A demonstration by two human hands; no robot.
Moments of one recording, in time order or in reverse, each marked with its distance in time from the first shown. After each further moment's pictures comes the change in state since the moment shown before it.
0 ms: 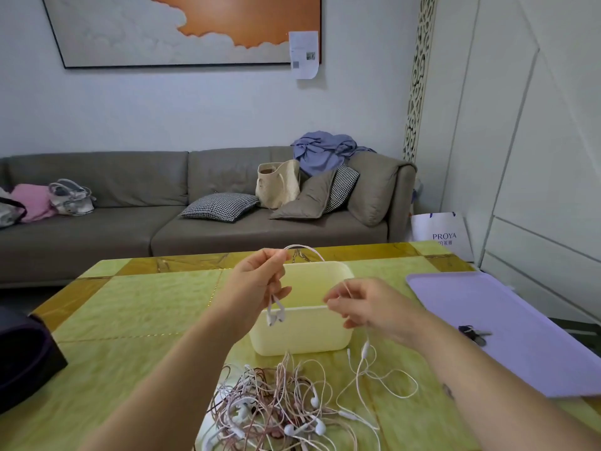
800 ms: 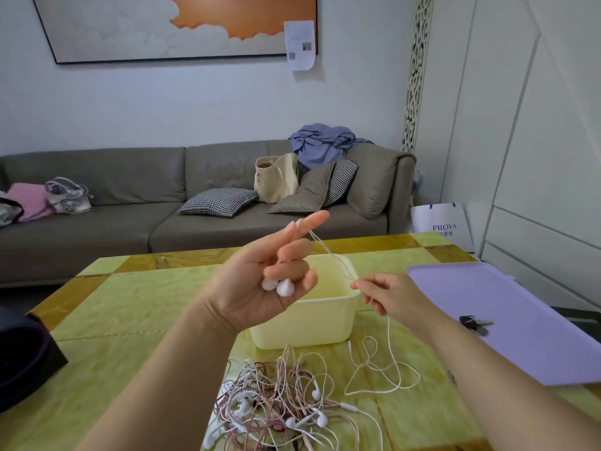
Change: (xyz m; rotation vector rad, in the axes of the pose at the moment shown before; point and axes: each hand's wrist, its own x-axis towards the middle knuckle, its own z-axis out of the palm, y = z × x) left_hand -0.012 0.030 0.011 -0.576 -0.753 -0.289; right_hand 0.010 0.045 -0.029 -0.031 0.258 -0.008
